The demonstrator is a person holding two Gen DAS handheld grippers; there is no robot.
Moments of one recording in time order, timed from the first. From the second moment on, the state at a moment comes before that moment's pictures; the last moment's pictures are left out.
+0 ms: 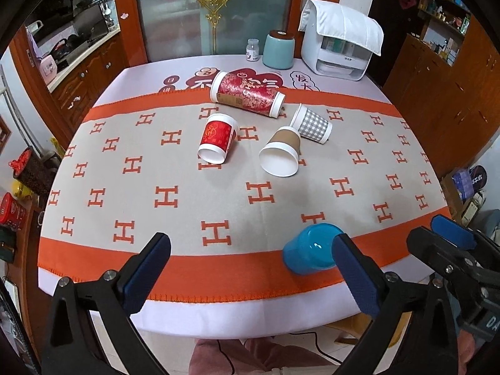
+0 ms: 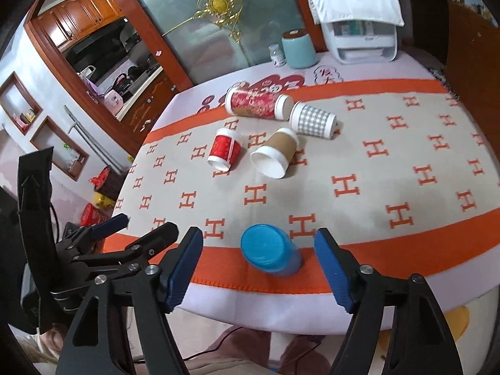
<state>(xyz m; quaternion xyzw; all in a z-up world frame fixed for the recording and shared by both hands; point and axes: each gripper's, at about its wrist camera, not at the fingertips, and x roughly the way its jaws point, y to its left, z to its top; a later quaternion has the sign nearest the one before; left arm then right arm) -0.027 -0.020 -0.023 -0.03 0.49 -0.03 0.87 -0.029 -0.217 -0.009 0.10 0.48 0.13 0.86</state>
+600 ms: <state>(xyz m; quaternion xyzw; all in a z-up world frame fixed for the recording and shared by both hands) -0.060 -0.040 0.019 0.00 0.42 0.00 0.91 -0.081 -0.232 0.034 0.09 0.43 0.11 0.89</state>
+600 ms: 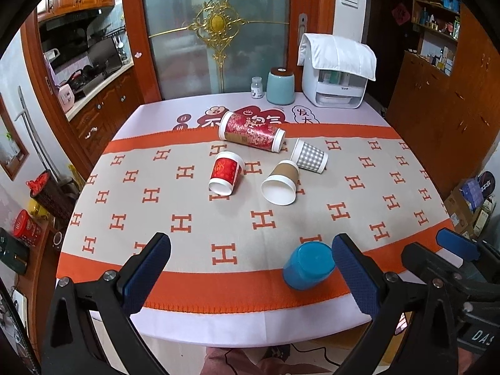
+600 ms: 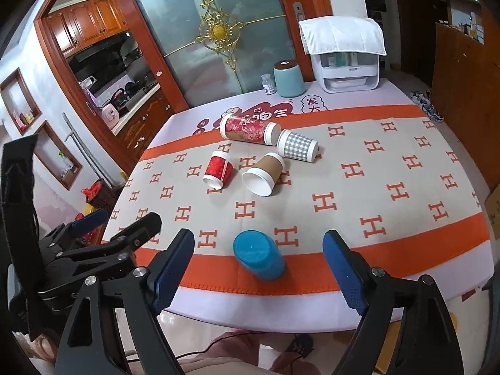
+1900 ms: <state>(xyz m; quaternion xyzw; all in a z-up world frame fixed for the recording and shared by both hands) -0.044 -0.053 0.015 0.00 0.43 0.00 0.90 -0.066 -0.235 0.033 0.08 0.43 0.11 0.89</state>
